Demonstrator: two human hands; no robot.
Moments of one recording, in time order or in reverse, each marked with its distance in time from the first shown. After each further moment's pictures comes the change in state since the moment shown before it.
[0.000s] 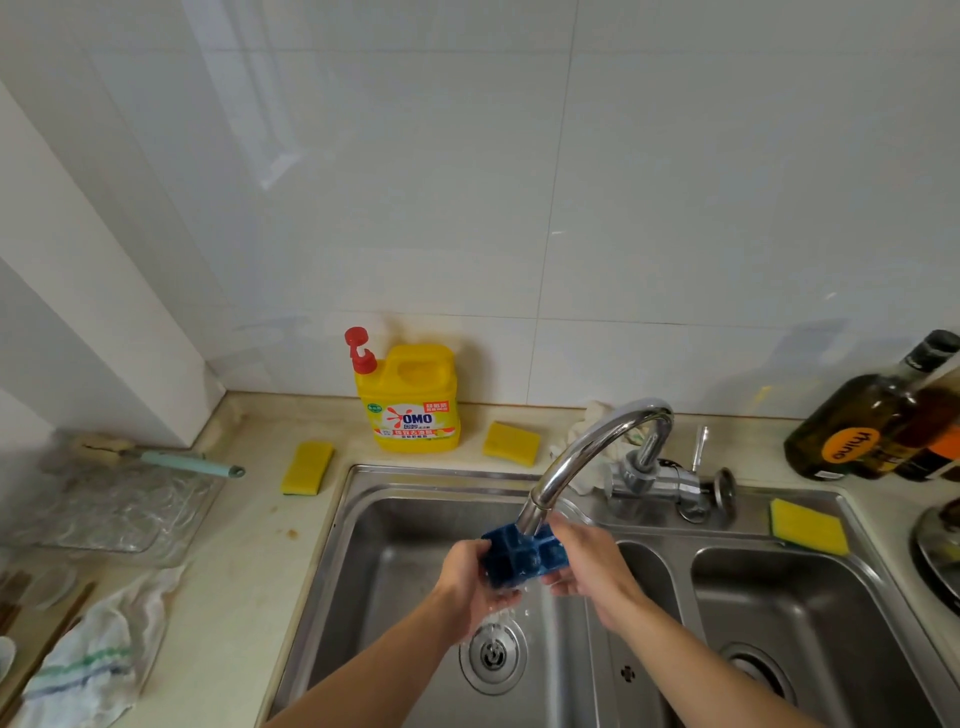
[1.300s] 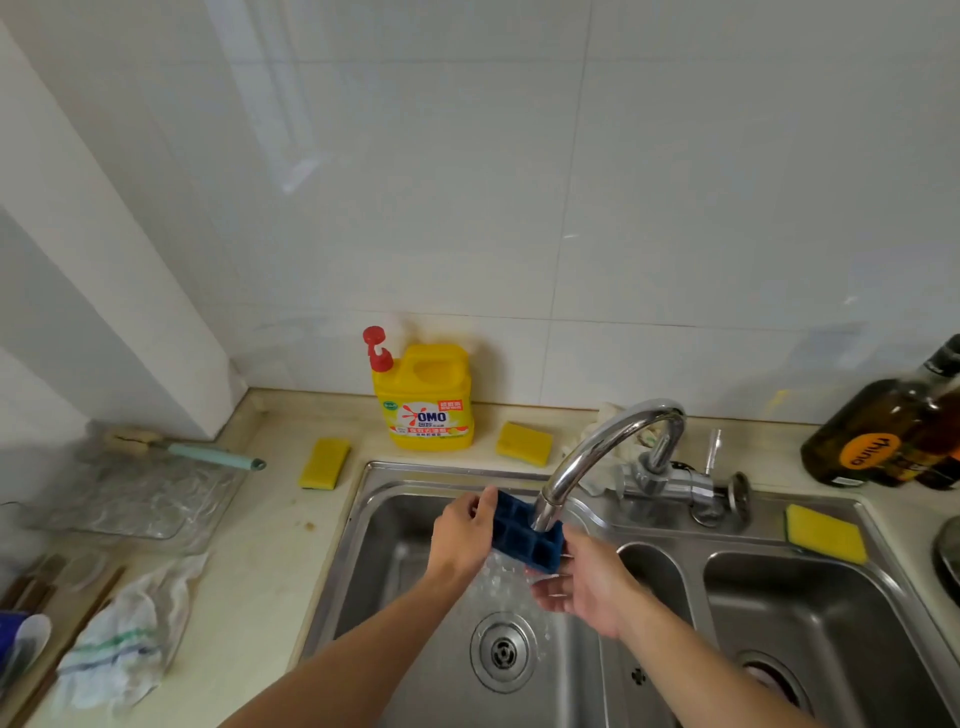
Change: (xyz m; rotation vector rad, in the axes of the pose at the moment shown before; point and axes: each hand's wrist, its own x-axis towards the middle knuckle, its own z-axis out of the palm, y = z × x) left_hand -0.012 0.039 -0.002 0.709 0.370 0.560; right_hand -0.008 -0.001 0.011 0.304 -0.179 0.247
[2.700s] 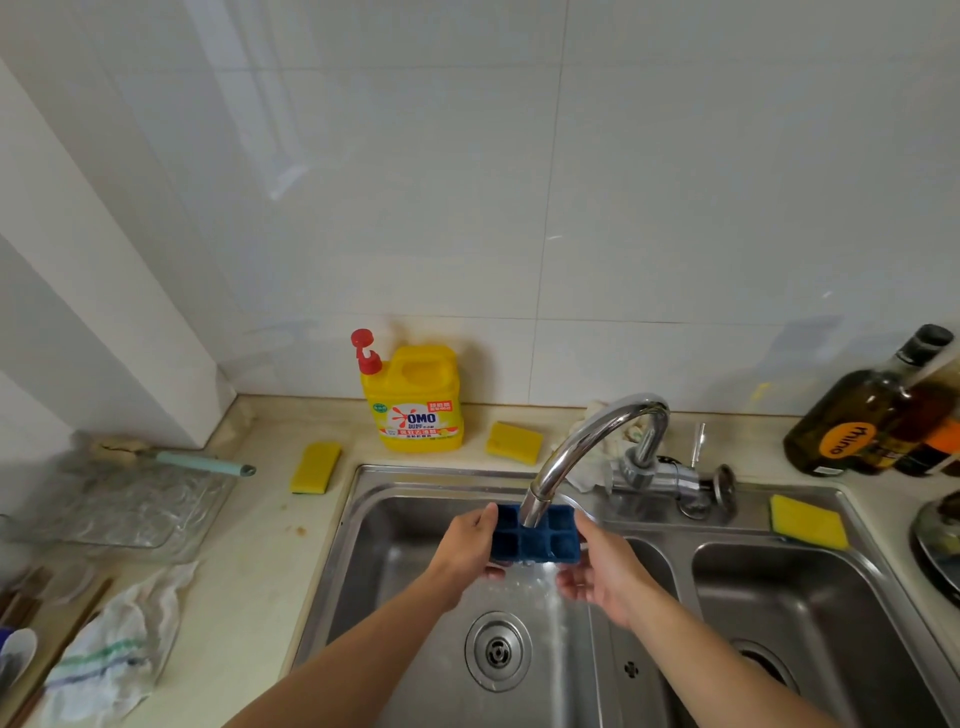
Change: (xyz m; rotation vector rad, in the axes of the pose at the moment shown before) left_hand -0.014 0.005 0.006 -0.155 -0.275 -0.117; right_hand 0.000 -0.001 -0.025 -0.033 0.168 -0.083
